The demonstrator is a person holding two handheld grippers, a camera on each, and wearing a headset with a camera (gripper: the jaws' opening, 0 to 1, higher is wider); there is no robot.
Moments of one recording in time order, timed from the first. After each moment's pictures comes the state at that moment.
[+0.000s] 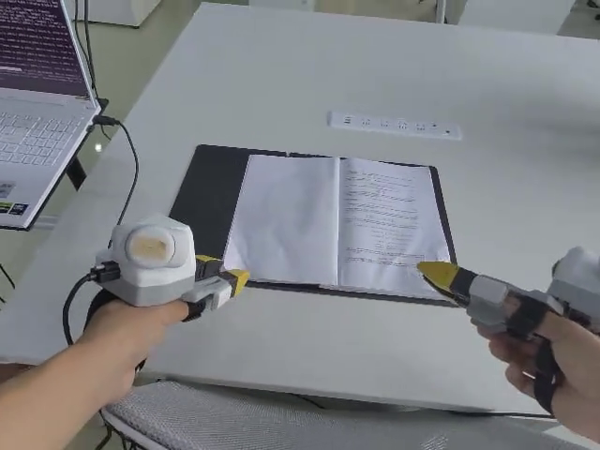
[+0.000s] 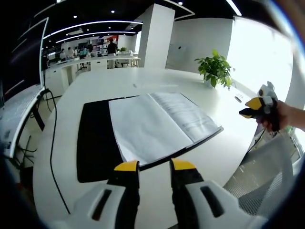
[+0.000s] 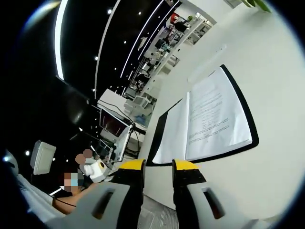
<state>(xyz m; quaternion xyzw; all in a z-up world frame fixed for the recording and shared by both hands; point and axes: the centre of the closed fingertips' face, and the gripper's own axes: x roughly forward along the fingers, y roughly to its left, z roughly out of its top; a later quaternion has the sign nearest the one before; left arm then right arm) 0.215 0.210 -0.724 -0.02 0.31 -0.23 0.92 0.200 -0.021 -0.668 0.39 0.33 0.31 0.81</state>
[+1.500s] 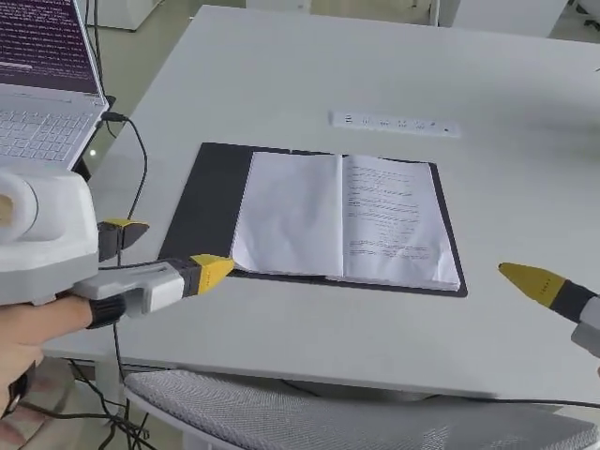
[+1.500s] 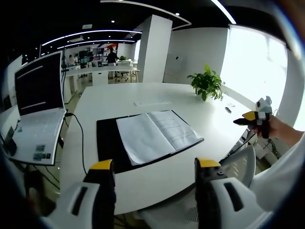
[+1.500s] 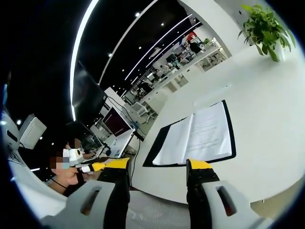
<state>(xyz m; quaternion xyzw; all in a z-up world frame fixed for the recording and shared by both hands) 0.148 0.246 -0.610 -0.02 0.27 -0.23 0.93 0.143 -0.060 -0.603 0.29 0.25 0.30 0.87</state>
